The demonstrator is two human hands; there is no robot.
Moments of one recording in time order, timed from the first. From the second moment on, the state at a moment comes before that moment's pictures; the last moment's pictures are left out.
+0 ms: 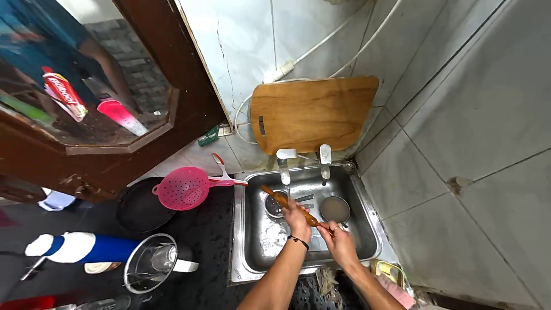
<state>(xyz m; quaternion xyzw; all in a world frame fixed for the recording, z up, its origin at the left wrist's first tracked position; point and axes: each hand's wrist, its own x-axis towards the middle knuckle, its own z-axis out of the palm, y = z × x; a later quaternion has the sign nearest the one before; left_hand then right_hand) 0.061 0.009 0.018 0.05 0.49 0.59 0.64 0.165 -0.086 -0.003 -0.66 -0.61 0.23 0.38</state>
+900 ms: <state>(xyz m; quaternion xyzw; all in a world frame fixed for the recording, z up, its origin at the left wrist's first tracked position) 0.001 0.050 0.028 -0.01 0.45 0.57 0.69 0.132 -0.048 -0.021 -0.60 -0.70 0.15 0.35</state>
